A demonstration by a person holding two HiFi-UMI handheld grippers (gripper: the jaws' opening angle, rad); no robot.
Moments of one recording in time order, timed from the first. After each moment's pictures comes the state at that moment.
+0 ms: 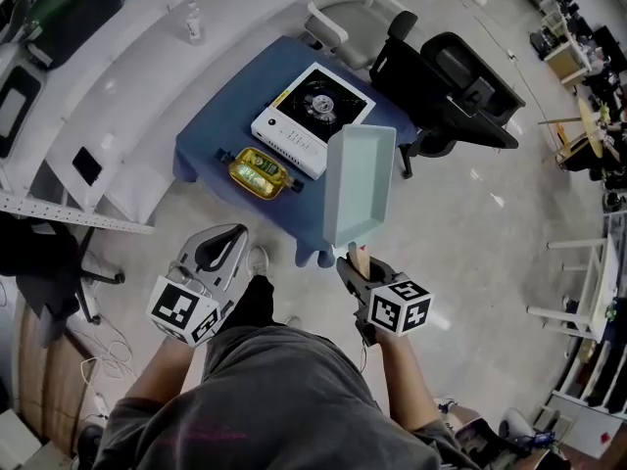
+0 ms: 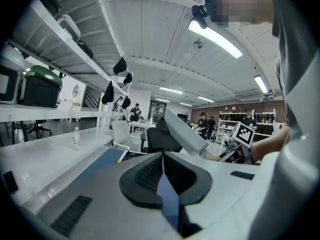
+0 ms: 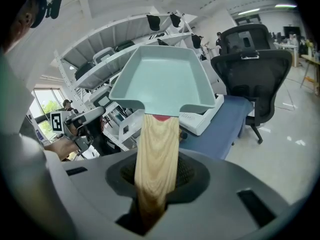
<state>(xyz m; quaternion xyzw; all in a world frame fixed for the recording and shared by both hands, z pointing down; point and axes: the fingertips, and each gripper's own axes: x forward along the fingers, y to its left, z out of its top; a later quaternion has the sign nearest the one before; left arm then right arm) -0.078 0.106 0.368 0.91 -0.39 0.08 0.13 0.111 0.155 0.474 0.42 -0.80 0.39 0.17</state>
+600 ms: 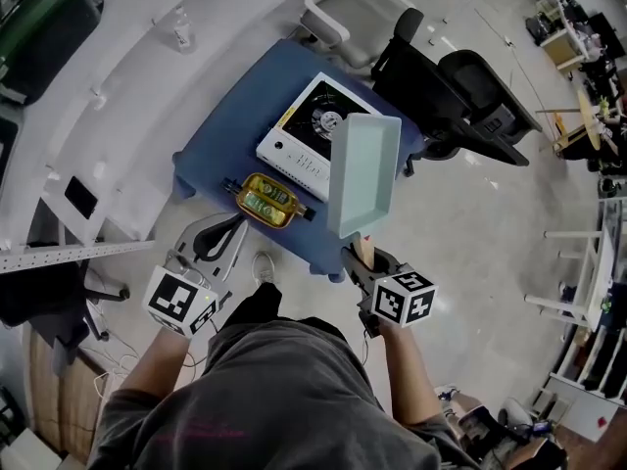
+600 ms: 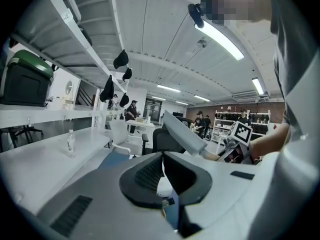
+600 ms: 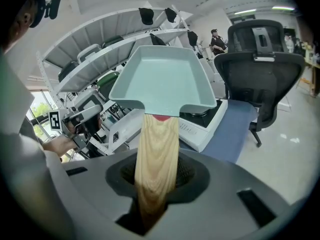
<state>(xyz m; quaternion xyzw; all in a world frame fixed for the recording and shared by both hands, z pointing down) -0.117 -0.023 0.377 0.92 -0.35 0.09 0.13 0.077 0.040 0.481 0.45 -0.78 0.40 0.19</state>
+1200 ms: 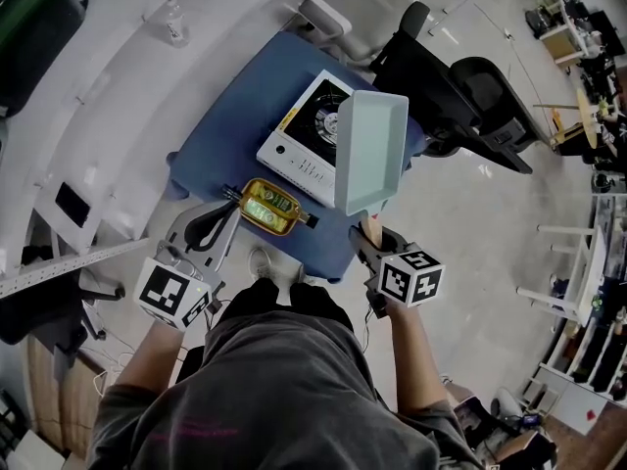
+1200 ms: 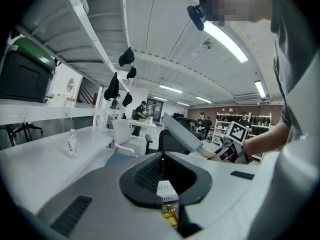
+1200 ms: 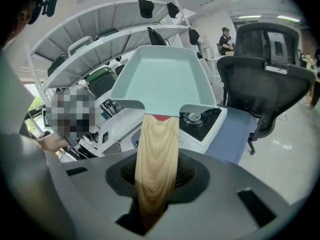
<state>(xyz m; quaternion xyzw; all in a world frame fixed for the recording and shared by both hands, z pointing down) -0.140 -0.083 0.384 0.92 -0.35 0.08 0.14 0.083 -0.032 0.489 0.47 -0.76 0.39 0.22</state>
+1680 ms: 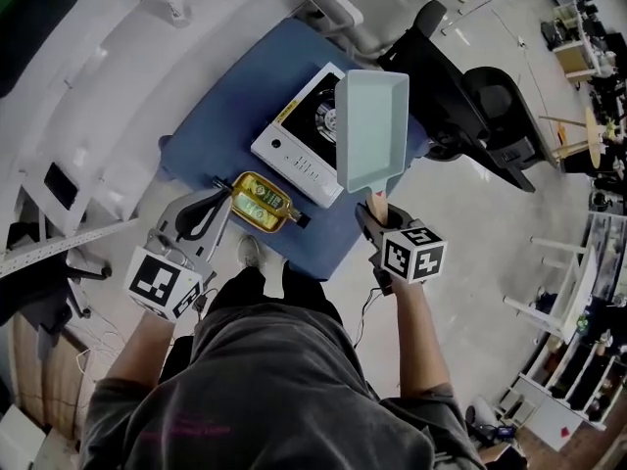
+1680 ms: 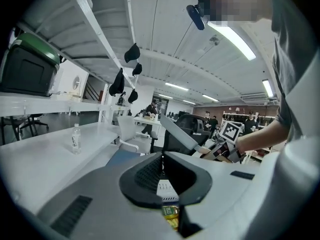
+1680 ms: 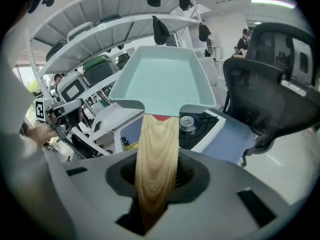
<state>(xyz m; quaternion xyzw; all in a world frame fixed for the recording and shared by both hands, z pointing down) -0.132 -0.107 0.405 0.91 -0.38 0.09 0.16 0.119 -0.092 0.516 0.44 -0.77 0.35 0.29</state>
